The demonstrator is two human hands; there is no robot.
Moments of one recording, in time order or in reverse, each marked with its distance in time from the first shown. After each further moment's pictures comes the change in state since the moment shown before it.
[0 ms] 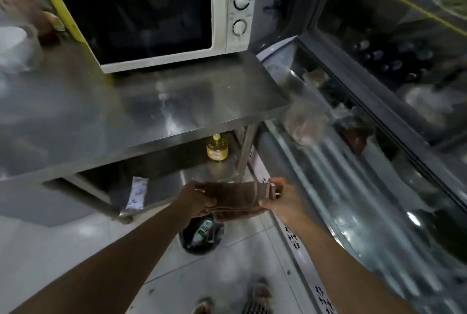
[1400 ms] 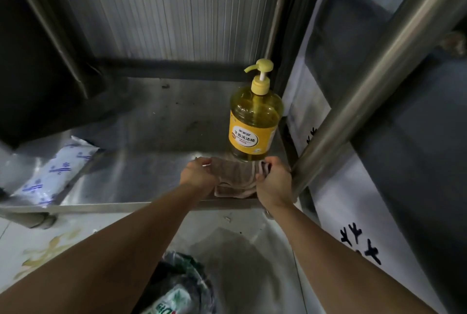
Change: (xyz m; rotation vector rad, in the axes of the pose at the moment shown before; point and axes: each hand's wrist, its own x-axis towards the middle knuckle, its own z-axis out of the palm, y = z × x) left_hand 0.574 -0.219 0.044 0.041 0.439 0.193; right_hand 0.450 0.262 0.286 -0.320 0.025 -0.378
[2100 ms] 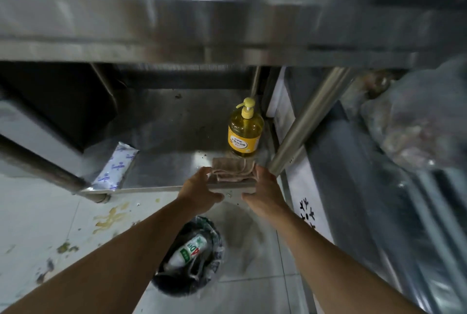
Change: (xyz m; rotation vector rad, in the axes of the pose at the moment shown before) left_hand -0.173 0.096 -0.089 0.274 -0.165 0.004; right_hand -0.112 -0.115 -0.134 -0.056 -0.421 0.114
